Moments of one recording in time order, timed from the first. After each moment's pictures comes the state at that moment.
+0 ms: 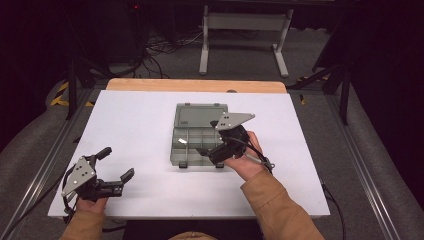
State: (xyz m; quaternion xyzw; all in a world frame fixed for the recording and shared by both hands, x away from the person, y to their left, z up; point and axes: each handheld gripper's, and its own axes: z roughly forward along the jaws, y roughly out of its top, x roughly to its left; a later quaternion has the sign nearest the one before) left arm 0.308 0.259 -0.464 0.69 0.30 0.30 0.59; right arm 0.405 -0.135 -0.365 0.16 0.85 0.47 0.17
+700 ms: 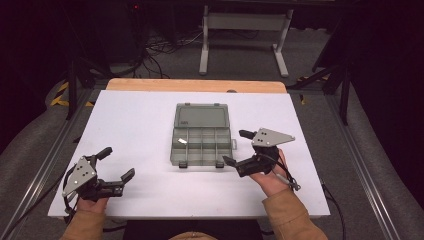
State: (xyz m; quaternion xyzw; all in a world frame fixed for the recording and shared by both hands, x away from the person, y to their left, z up) left arm 0.308 0.258 -0.465 0.69 0.30 0.30 0.59; right arm 0.370 -0.208 -0.387 0.21 0.80 0.53 0.20
